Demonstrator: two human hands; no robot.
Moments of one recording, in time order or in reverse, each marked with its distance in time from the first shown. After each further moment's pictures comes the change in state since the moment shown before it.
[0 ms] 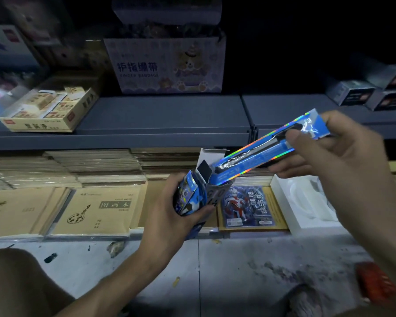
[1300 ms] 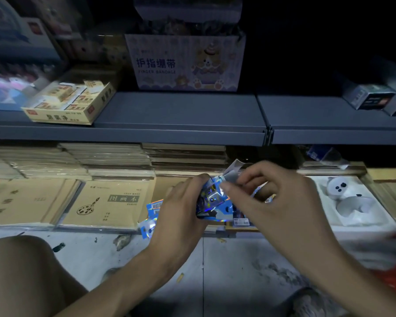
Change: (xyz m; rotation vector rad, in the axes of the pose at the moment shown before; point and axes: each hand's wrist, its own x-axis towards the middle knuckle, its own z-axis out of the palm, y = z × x) left_hand -0.002 -0.011 0.001 0.391 0.062 0.214; right_hand -0.043 0.019 0.066 -0.440 -0.094 -0.062
